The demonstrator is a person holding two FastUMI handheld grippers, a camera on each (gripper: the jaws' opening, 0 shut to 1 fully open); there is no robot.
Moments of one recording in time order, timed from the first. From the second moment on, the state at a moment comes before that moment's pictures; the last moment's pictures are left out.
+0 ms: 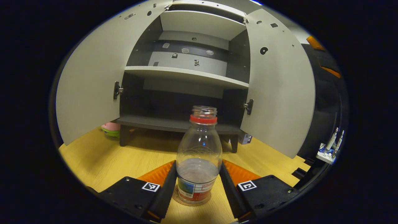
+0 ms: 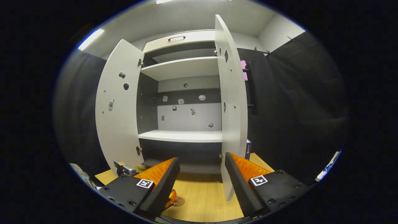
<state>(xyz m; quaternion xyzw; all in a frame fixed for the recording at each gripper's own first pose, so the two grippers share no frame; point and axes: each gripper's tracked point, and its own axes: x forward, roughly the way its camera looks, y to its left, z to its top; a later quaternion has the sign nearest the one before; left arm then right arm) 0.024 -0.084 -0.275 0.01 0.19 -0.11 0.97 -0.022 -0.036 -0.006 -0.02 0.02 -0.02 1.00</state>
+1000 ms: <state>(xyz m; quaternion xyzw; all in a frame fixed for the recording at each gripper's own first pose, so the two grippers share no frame) 0.091 -0.050 0.032 -0.01 0.07 -0.08 0.99 -0.016 -0.027 -0.016 0.00 0.03 -0.01 1.00</state>
